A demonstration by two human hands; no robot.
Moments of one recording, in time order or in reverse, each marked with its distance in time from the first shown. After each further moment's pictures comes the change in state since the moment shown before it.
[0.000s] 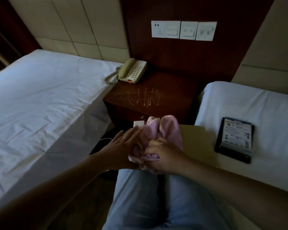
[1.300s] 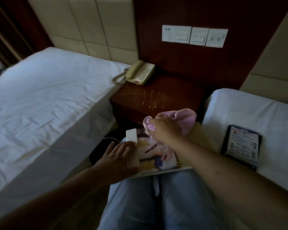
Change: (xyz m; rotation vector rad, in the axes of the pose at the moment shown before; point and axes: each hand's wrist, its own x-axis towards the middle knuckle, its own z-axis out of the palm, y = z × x) left_hand -0.039 0.009 0.022 0.027 -0.151 -0.227; right_hand 0.078 0.033 -0.029 -0.342 0.128 0.336
